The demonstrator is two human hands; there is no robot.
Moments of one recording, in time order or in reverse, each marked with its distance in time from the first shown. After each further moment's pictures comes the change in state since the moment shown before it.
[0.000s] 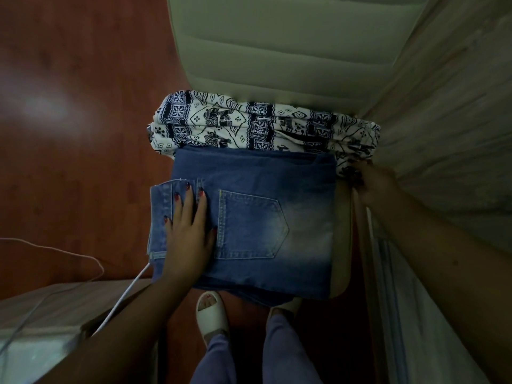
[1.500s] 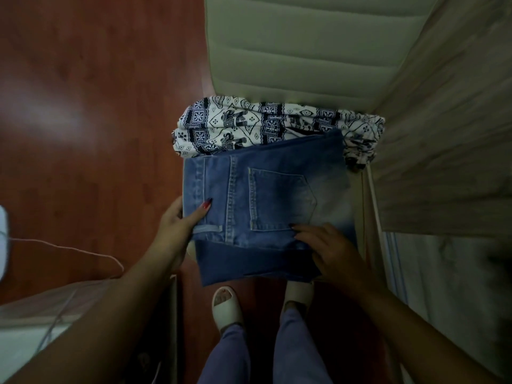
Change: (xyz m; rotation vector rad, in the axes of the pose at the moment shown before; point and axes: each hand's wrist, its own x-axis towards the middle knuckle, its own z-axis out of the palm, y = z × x) left_hand -0.009 -0.041 -0.068 -1.324 -0.117 -0.451; right_hand -0.168 0.108 -0.013 -1.195 -0.557 -1.319
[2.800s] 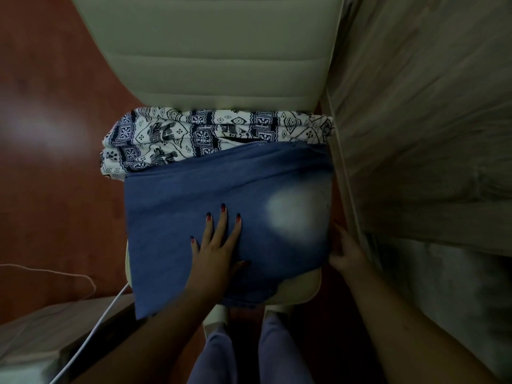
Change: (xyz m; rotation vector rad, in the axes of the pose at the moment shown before) left_hand 0.011 -0.080 0.155 1.587 -0.216 0.339; right_hand -0.032 0.145 -0.011 1.182 0.214 1.366
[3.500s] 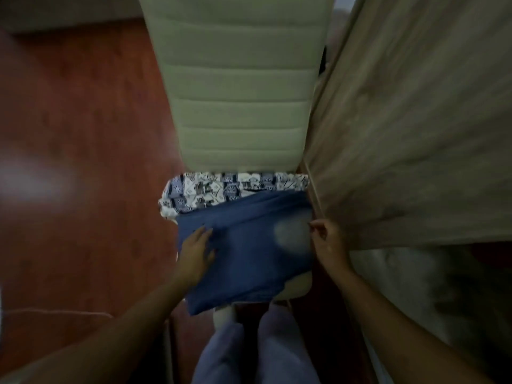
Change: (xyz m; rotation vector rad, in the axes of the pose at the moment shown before) left_hand -0.069 -0.068 -0.158 -0.230 0.166 0.077; right_hand -0.176 -0.107 0.060 -0.585 0.311 -0.601
